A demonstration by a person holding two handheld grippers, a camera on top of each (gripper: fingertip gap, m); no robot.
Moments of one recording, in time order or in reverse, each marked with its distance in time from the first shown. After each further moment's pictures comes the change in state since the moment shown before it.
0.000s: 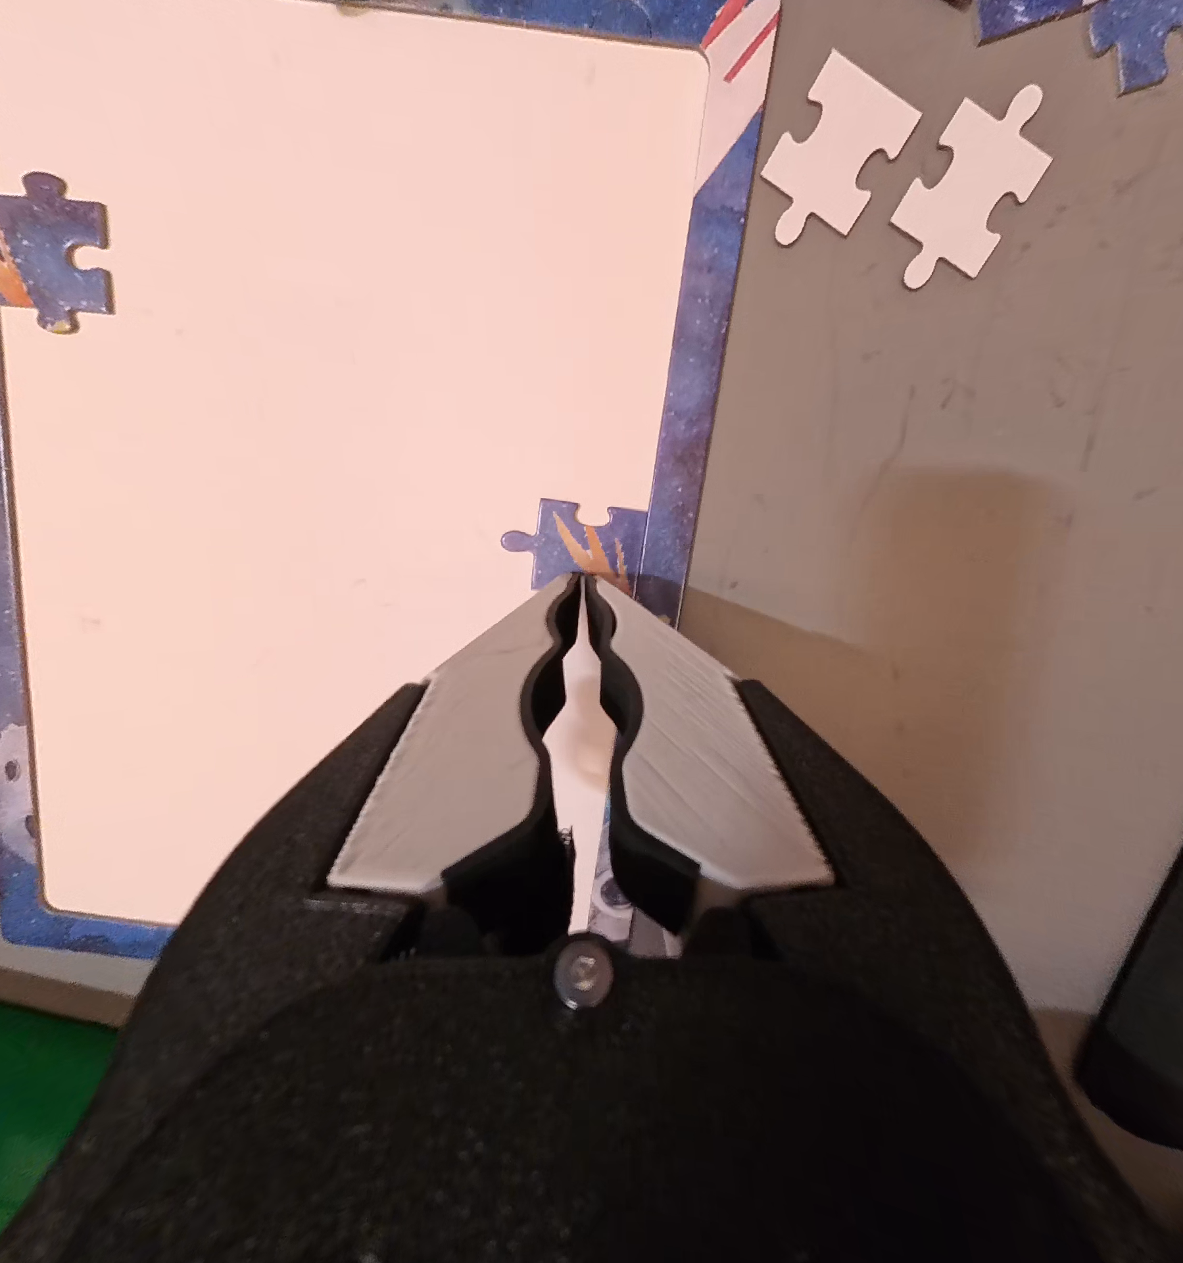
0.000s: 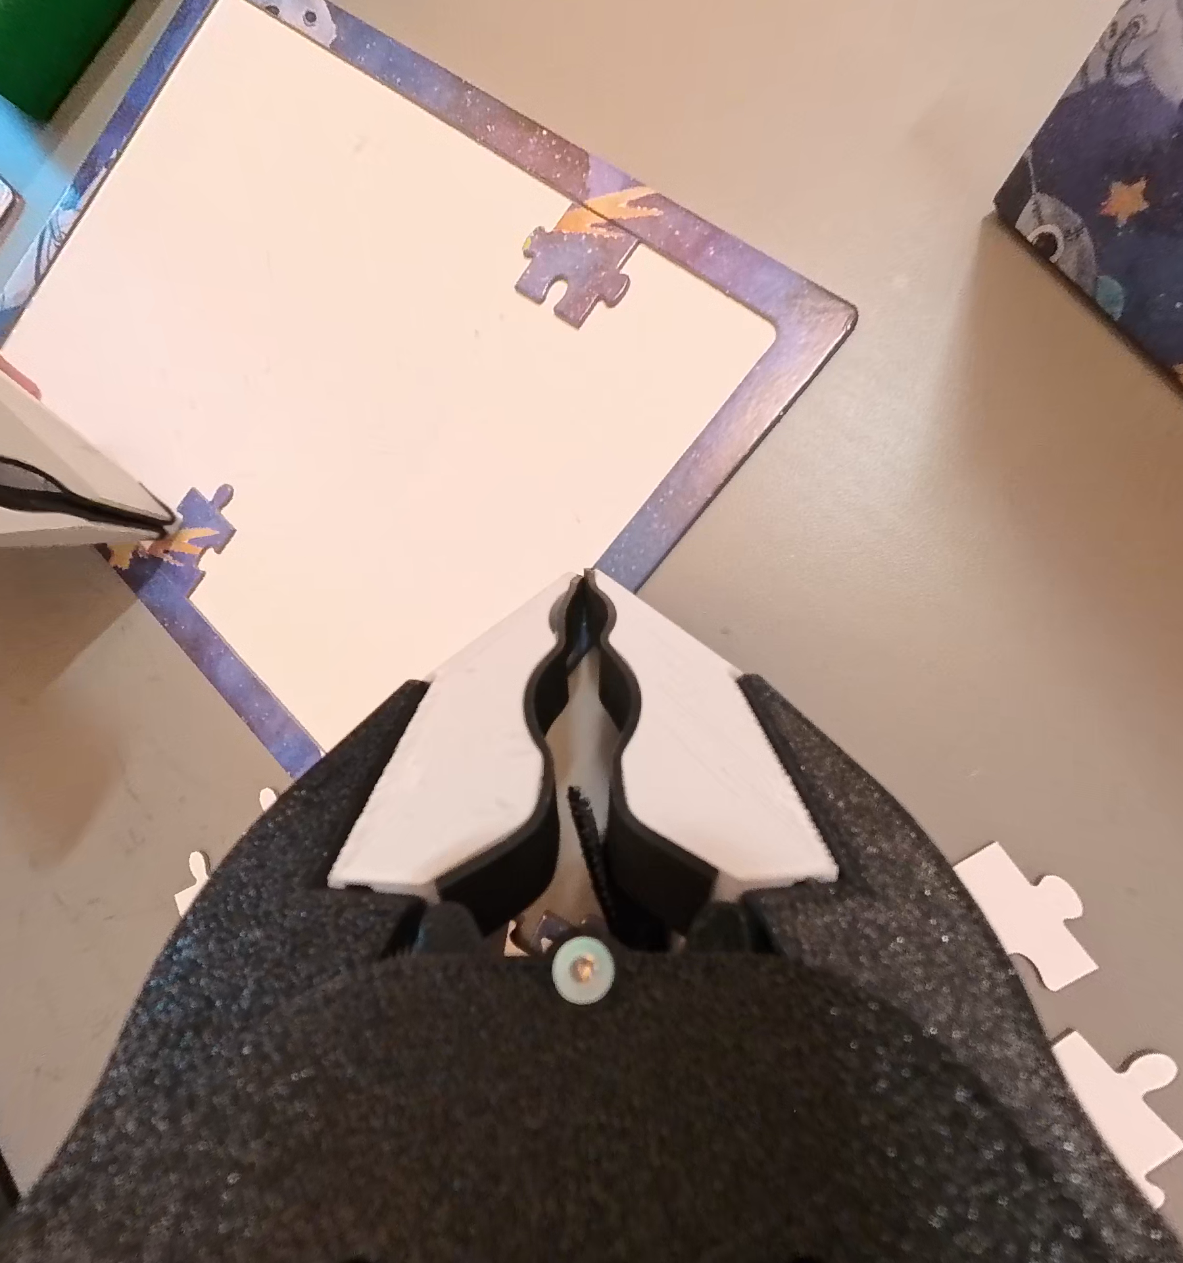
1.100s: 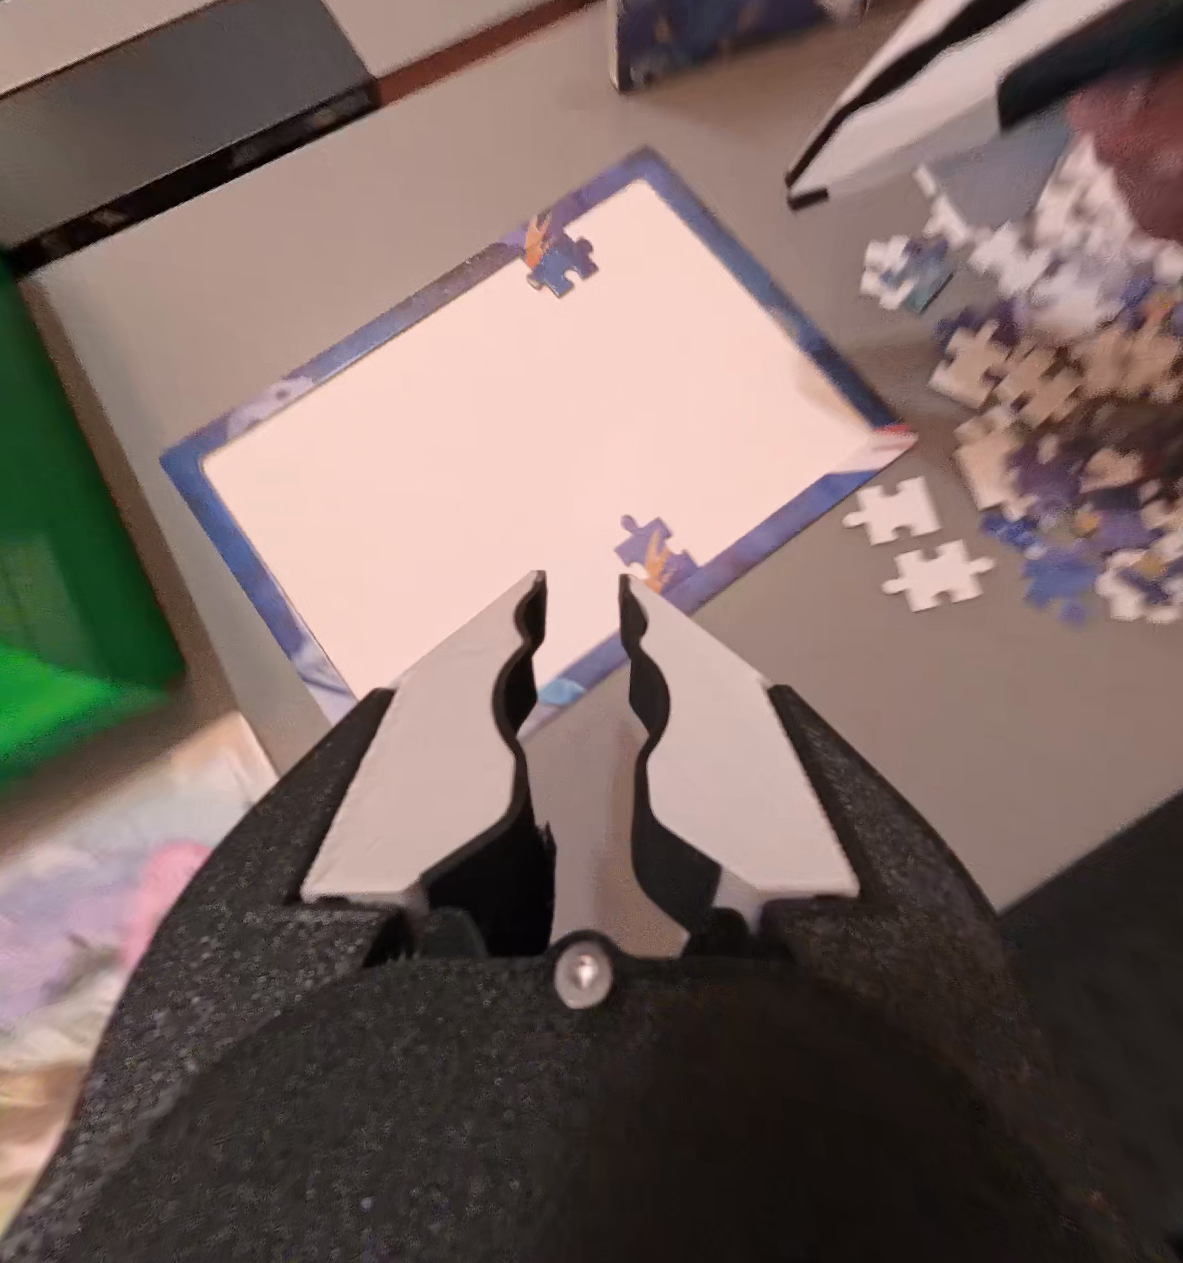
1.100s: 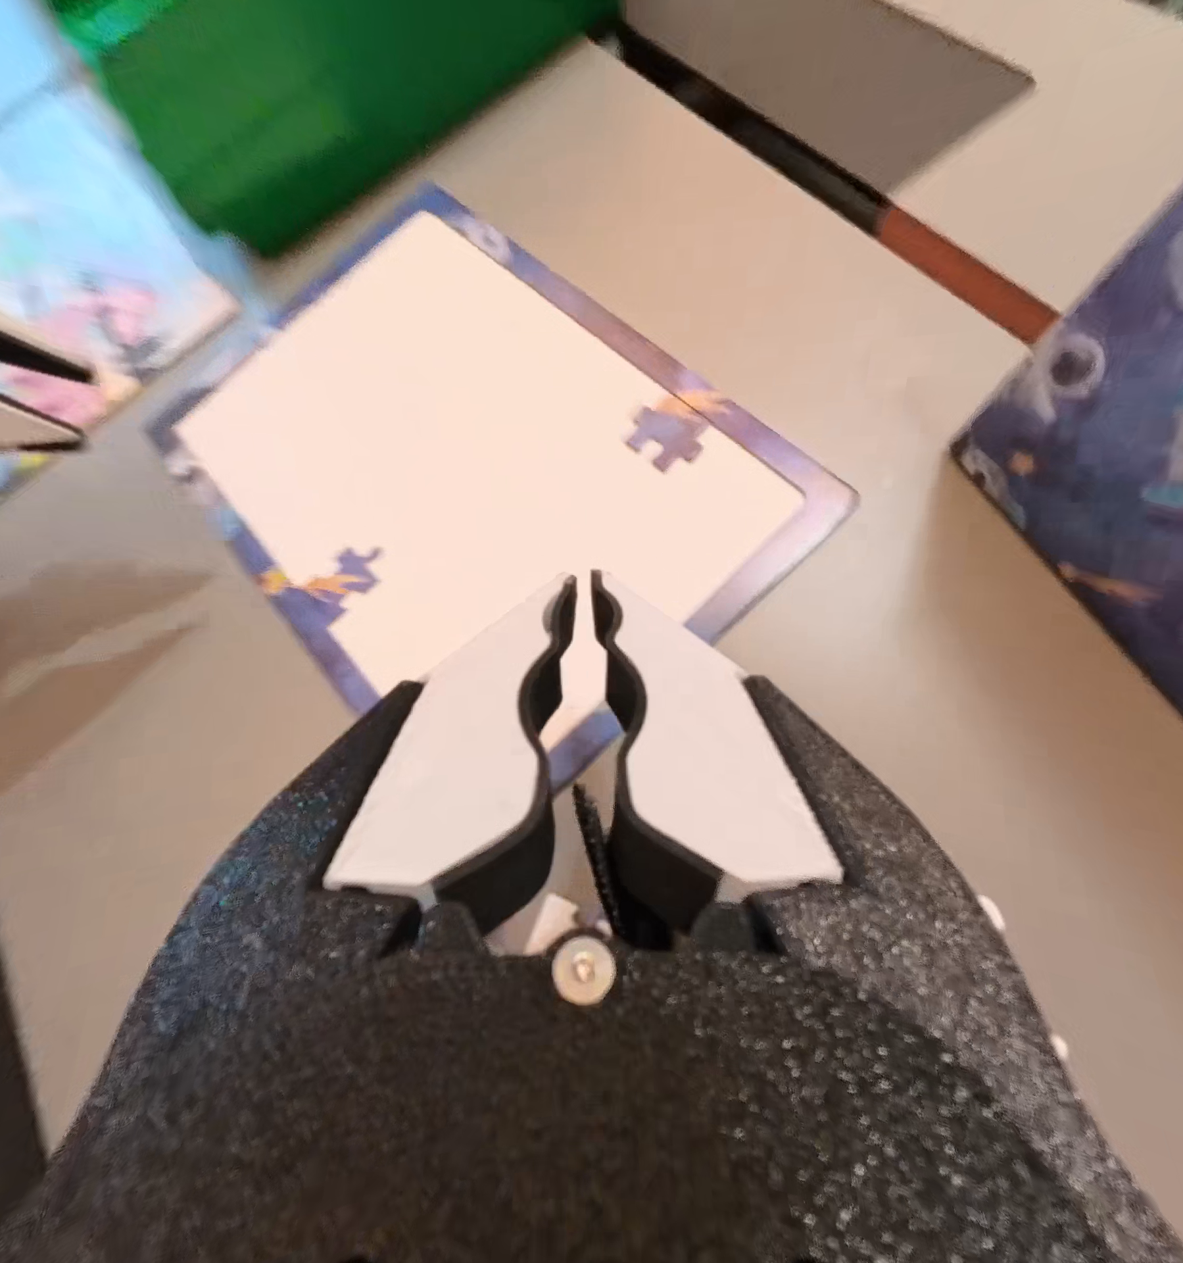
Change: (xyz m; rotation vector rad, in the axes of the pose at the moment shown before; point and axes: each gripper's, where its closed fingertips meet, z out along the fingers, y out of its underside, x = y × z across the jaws) left arm -0.001 -0.002 -0.093 0.326 -0.422 -0.691; right arm -0.035 -0.039 -0.044 0.174 -0.031 -0.148
